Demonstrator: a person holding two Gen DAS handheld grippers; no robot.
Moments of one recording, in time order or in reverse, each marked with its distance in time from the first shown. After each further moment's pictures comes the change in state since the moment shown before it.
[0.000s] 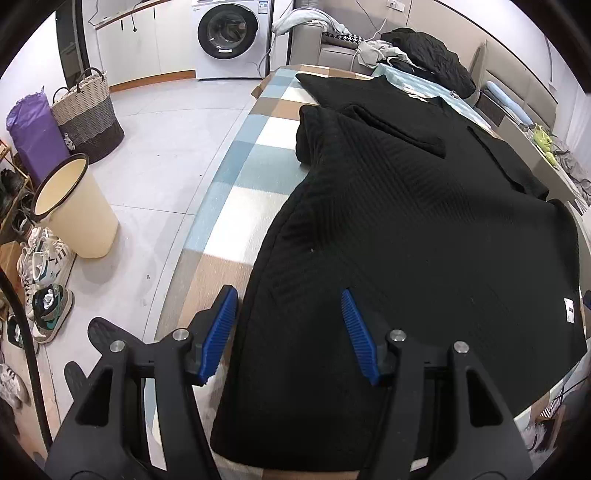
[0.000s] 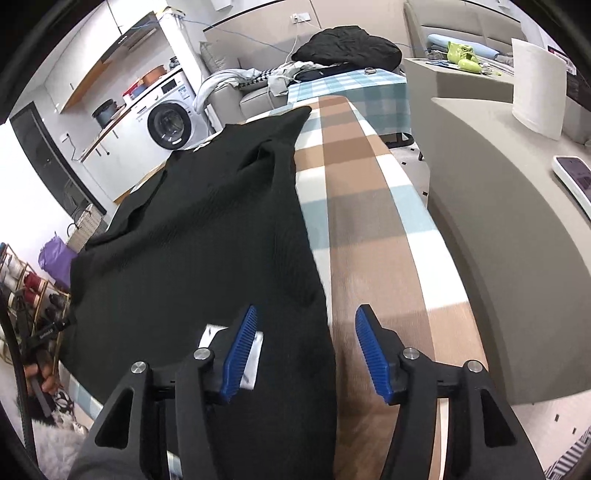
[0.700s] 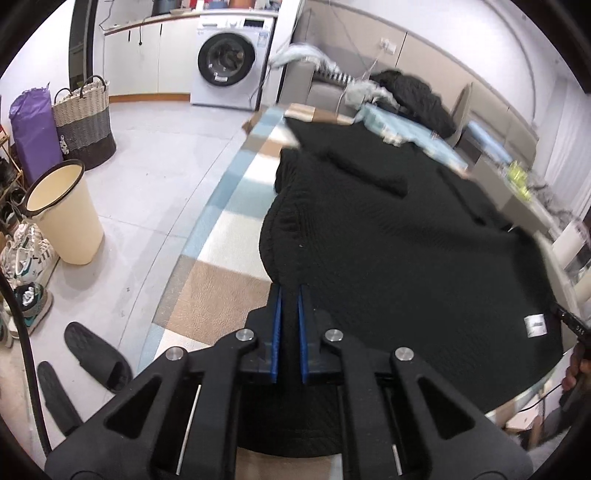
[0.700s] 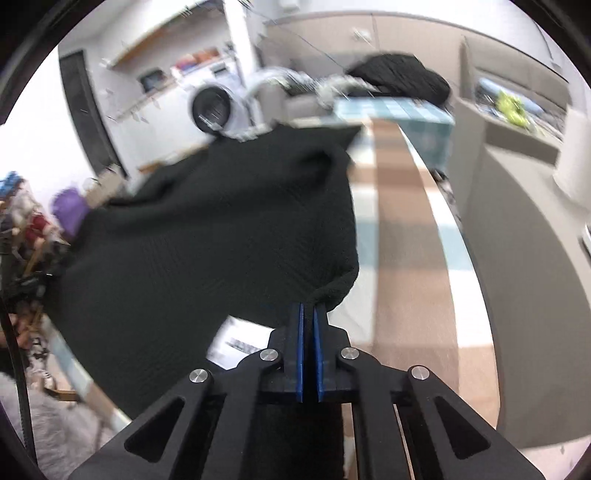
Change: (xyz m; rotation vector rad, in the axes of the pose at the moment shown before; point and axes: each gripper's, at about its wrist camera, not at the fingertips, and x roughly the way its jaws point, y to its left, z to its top) left arm -0.063 0.000 -0.018 -0.068 -0.162 -0.113; right arm -0.012 0.034 0.002 -0.224 -0.125 0.121
